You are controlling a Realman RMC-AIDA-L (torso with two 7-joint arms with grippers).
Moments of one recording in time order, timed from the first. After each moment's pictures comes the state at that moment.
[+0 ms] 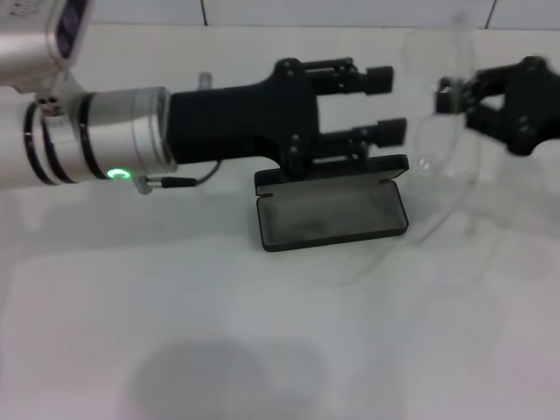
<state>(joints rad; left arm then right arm) -0.66 -2.05 1.18 0.50 1.32 1.68 -1.17 0.50 2.00 -0.93 -0.87 -1.62 -1.58 1.40</state>
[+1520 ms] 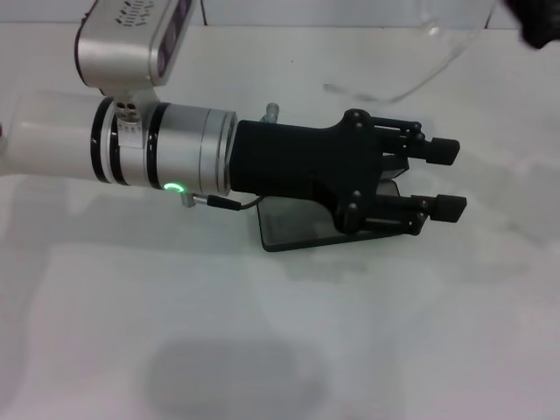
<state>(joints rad) -0.76 -2.09 1.22 0.50 1.47 1.67 -1.21 0.59 2.02 -0.93 -0.50 -1.13 -1.61 0.96</state>
